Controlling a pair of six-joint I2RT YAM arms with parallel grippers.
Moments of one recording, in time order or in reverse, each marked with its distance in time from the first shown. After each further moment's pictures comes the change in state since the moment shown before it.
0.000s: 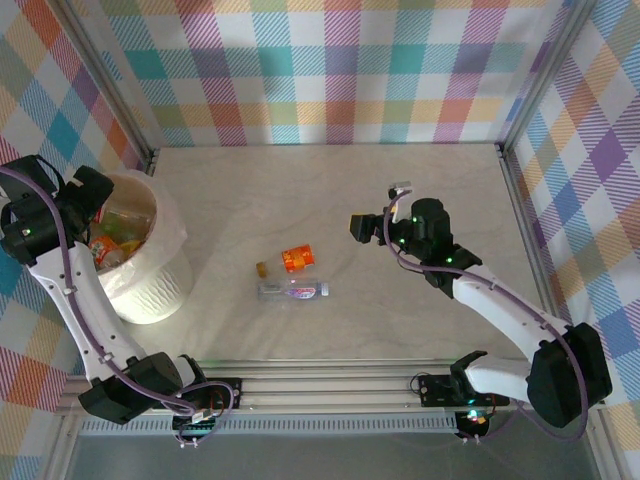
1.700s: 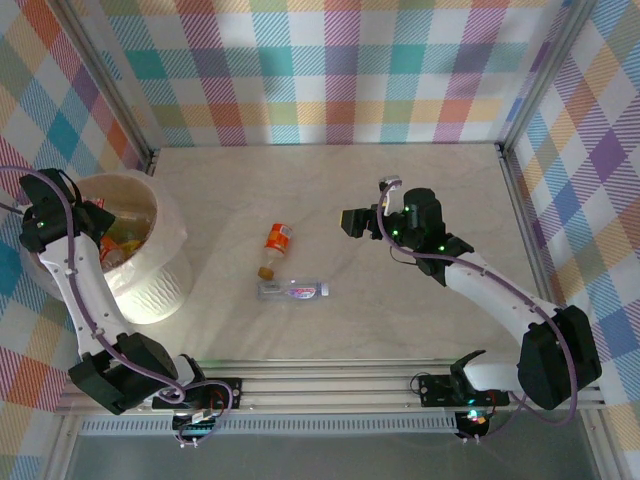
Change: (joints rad) left arm -0.008 0.056 -0.187 0.025 -0.169 -0.004; right arm 0.000 0.095 0.084 -0.013 -0.109 0.047
